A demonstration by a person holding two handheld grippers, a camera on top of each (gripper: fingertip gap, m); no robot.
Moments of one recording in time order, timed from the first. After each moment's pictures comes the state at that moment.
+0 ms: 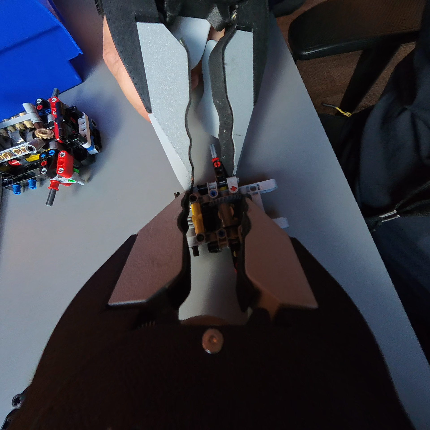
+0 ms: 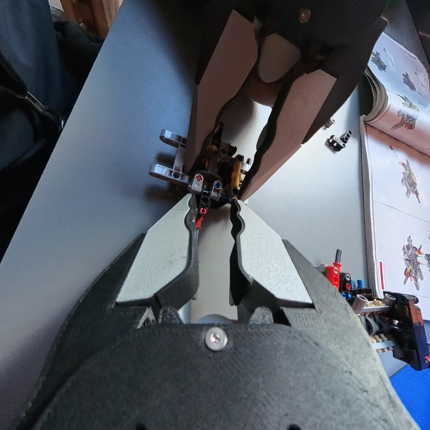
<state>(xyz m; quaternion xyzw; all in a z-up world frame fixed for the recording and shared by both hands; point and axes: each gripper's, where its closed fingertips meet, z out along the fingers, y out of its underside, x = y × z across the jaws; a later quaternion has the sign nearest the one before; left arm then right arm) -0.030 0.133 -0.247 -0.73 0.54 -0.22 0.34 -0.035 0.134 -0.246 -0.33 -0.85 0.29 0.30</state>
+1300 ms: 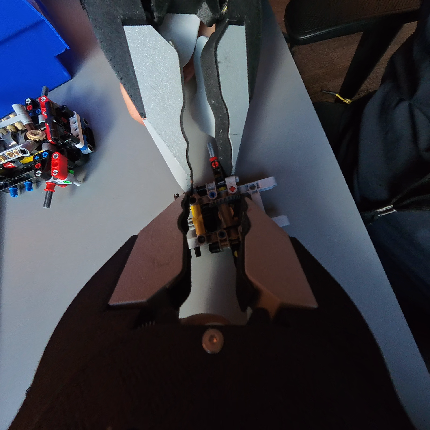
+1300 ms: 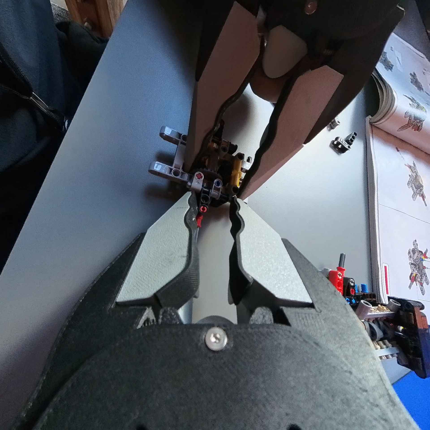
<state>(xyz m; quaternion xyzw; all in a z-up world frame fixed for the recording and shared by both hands) -0.032 0.129 -0.247 -0.73 0.56 -0.21 0.33 -0.036 0.131 -0.247 -0.33 -0.85 0.29 0.30</state>
